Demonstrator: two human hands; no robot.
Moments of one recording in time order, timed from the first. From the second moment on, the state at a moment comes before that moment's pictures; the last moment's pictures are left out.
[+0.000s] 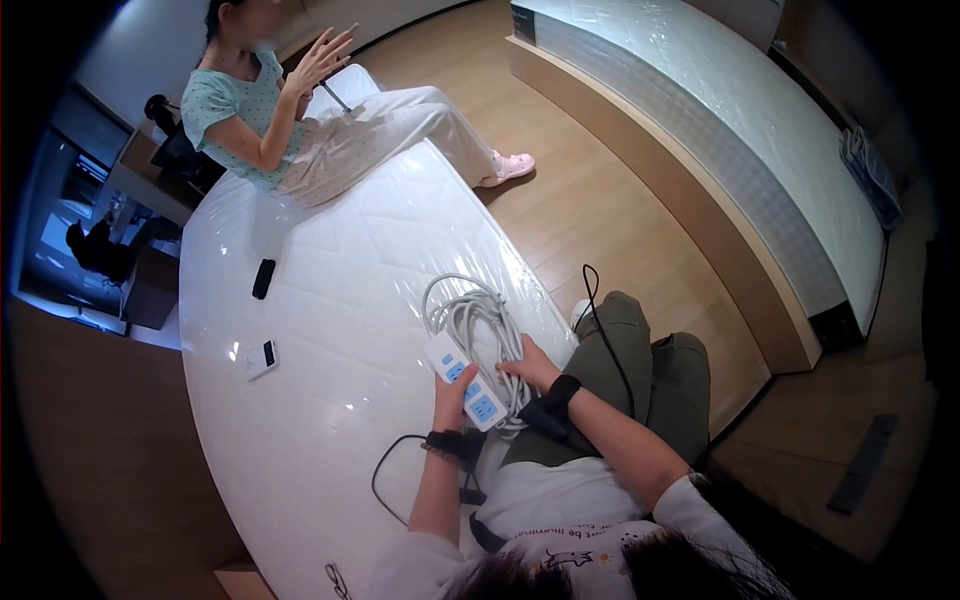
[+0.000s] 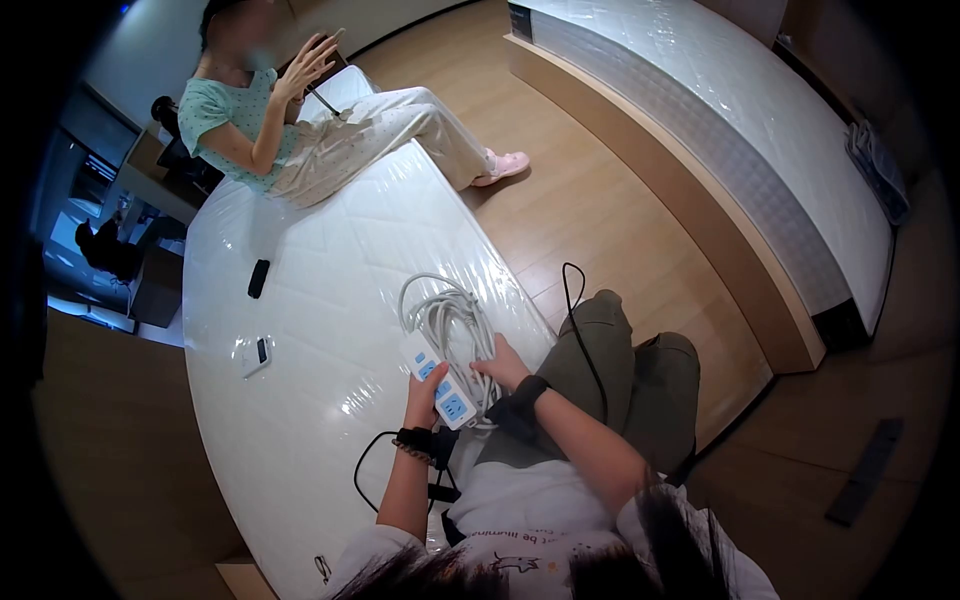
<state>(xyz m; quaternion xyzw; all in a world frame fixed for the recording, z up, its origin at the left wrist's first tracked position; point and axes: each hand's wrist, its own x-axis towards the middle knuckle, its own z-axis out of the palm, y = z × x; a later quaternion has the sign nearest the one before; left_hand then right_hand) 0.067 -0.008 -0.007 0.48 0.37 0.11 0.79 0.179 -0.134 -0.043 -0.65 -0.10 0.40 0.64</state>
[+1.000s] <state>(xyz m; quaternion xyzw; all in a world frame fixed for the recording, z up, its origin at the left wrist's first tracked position) -0.022 0.043 0.021 0.77 0.50 0.18 0.36 0.186 -0.136 -0.060 -0.62 -0.03 0.38 0.69</state>
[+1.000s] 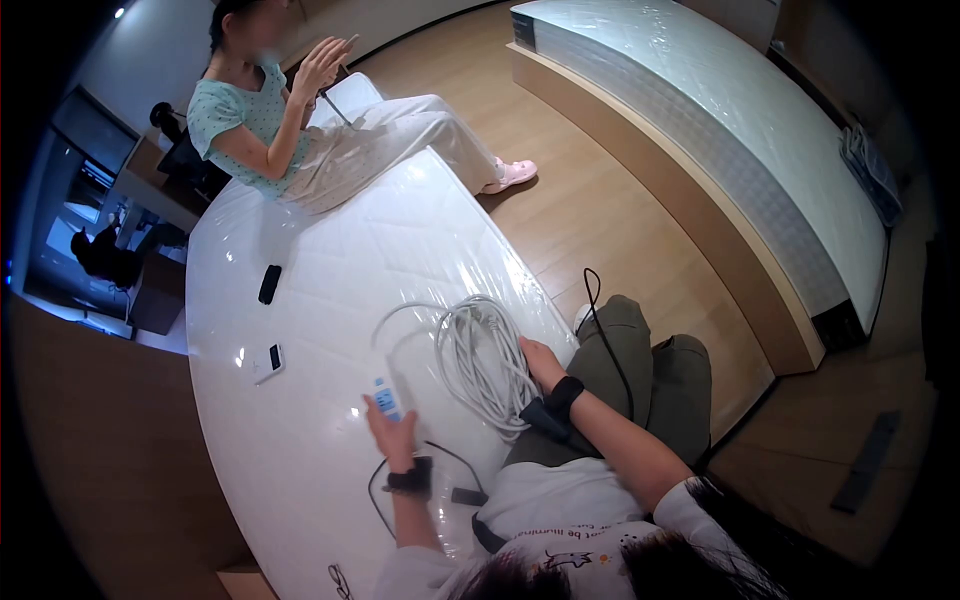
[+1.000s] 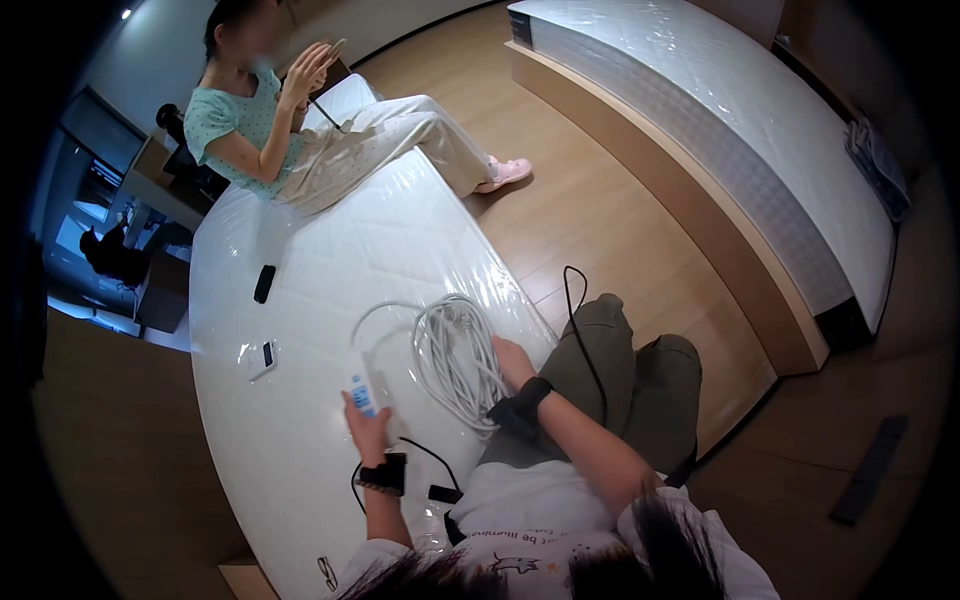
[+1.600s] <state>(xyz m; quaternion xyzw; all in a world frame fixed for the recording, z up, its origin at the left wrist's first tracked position) -0.238 0.248 0.076 0.60 0.77 0.08 -0.18 0.187 -0.133 -0.075 -0.66 -0.04 0.37 0.65</state>
